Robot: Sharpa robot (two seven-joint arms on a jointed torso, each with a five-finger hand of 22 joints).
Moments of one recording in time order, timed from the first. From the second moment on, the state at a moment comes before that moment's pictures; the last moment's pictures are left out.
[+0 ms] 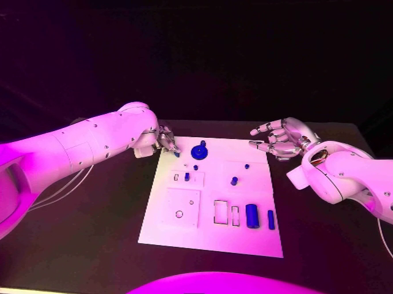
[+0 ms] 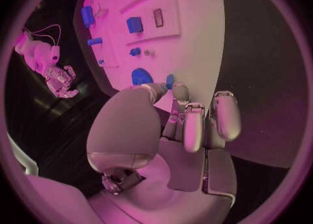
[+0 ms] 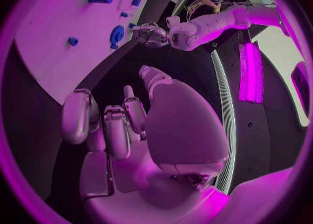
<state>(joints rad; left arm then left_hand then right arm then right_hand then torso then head) 1.25 -0.56 -0.01 0.99 -1.05 0.26 -0.48 1.35 -0.13 0.57 0.32 0.19 0.84 0.09 0.67 0.69 1.15 0.01 1.06 0.77 1.47 -0.04 1.52 1.31 0.08 1.33 0.07 1.42 1.26 1.21 -0.85 -0.09 1.58 -0.73 -0.49 0.01 1.41 -0.20 0.29 0.26 0.30 0.87 0.18 0.14 0.39 1.35 0.09 1.33 1.31 1.46 0.01 1.54 1.31 0.07 1.40 0.11 1.21 1.31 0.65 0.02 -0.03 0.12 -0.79</state>
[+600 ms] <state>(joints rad) 1.25 -0.72 0.00 1.26 -1.05 0.22 -0.47 1.28 -0.22 0.67 0.30 0.24 0.87 0.07 0.68 0.74 1.21 0.00 1.09 0.82 1.47 -0.05 1.55 1.31 0.08 1.37 0.06 1.45 1.31 1.21 -0.86 -0.09 1.57 -0.73 -0.49 0.01 1.41 -0.20 0.29 0.26 0.30 0.87 0.18 0.14 0.39 1.35 0.09 1.33 1.31 1.46 0.01 1.54 1.31 0.07 1.40 0.11 1.20 1.31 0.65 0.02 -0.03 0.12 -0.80</state>
